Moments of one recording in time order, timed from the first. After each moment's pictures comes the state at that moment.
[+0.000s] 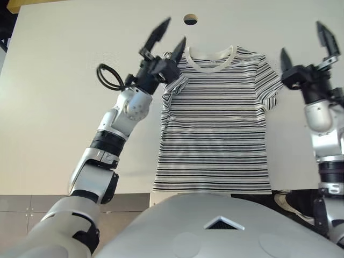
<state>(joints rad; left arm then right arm) -0.33 0.38 -0.30 0.29 0.30 -0.58 0.12 -0.17 -0.66 0.01 0.24 -0.64 -0.37 -0.10</state>
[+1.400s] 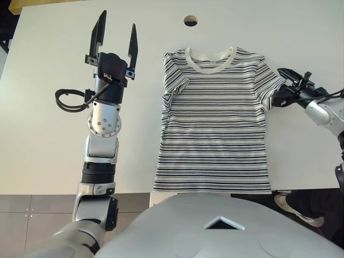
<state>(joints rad) -0.06 0.33 -0.03 0.00 0.16 -0.44 -0.02 -0.56 -0.79 0.58 1.03 -0.90 -0.66 -0.21</state>
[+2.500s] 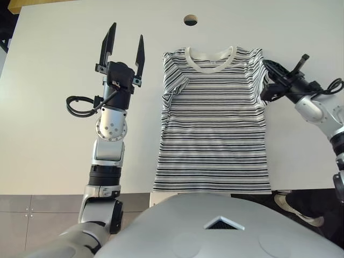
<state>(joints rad) -0.03 0.28 -0.04 0.03 0.18 -0.47 -0.03 -0.46 -0.76 0.48 0.69 -0.79 -0.67 -0.18</state>
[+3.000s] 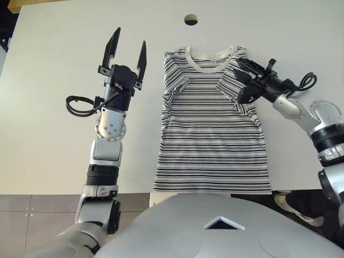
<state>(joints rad) -0.03 0.36 -0.04 0.06 0.20 -0.48 -0.09 -0.44 -0.71 0.47 0.51 -0.79 -0.66 -0.08</state>
